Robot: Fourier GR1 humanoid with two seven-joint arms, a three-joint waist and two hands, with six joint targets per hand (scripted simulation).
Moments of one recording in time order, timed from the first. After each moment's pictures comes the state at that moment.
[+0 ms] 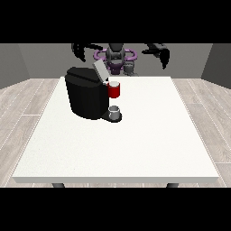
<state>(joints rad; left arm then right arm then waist) -0.35 0.01 0.24 -1.15 -0.07 -0.29 -0.13 -0.37 -0.19 -0.09 -1.33 -0.07 0.05 0.02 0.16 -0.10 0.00</state>
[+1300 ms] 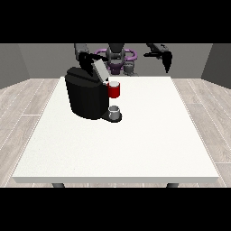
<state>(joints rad) -0.26 0.09 0.19 -1.37 0.01 -0.22 -0.07 -0.61 -0.15 -0.08 -1.10 0.00 0.06 -0.06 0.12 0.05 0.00</state>
